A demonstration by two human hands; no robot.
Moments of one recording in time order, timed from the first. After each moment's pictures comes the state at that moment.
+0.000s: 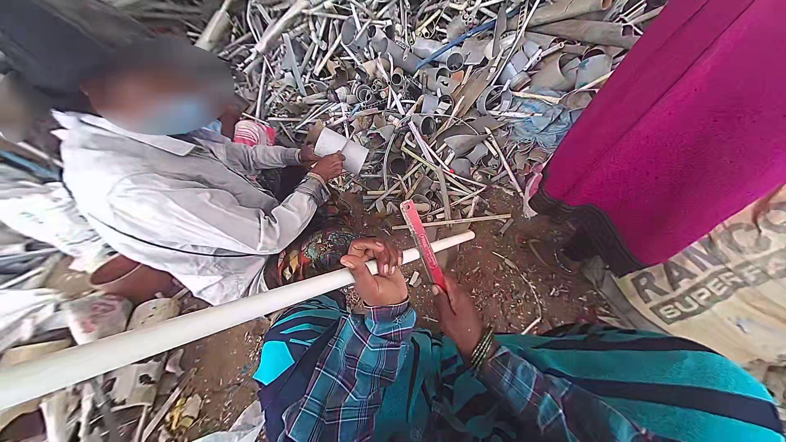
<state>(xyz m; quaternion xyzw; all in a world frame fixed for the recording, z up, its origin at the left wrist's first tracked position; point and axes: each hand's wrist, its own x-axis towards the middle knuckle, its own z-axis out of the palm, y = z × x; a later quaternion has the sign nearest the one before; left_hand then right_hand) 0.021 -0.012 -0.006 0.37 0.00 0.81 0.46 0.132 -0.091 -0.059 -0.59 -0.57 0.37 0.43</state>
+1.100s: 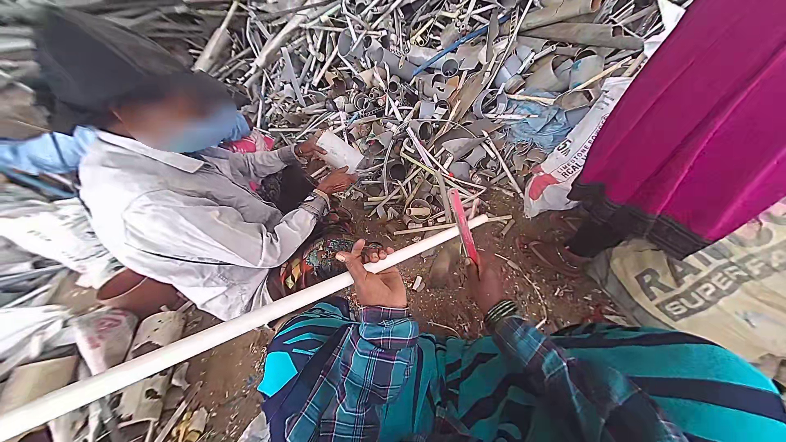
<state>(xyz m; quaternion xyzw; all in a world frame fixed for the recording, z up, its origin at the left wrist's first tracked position) 0.023 -0.023 0.021 0.10 0.28 0.81 0.51 0.177 -0.058 -0.062 -0.74 -0.51 0.28 0.34</state>
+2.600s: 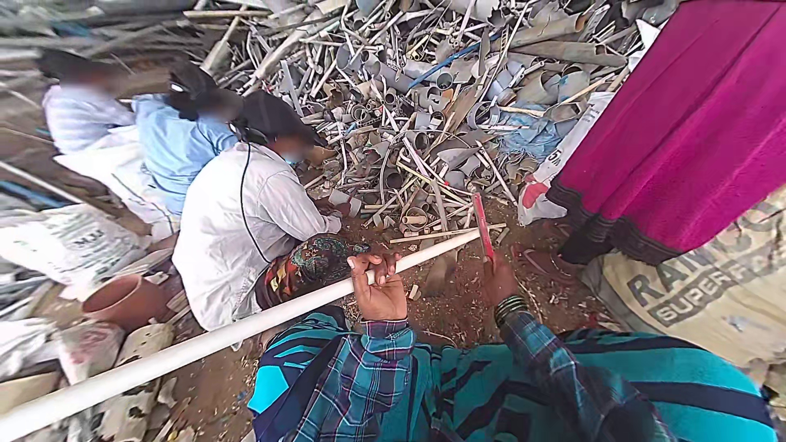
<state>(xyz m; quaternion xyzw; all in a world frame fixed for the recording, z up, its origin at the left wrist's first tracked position) 0.023 -0.025 0.002 0.28 0.08 0.79 0.54 0.211 -0.049 -0.050 -0.79 -0.45 0.28 0.31</state>
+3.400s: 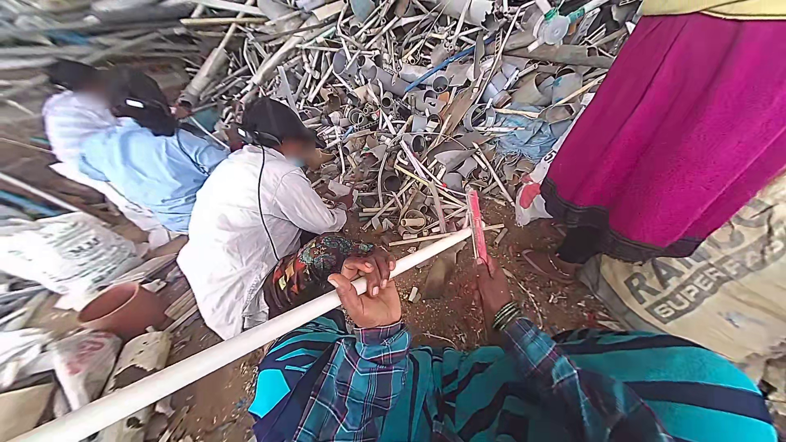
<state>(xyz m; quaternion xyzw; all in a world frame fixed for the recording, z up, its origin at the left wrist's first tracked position) 0.013 -0.019 0.004 0.37 -0.06 0.78 0.50 0.198 -0.058 -0.054 -0.68 -0.36 0.38 0.50</state>
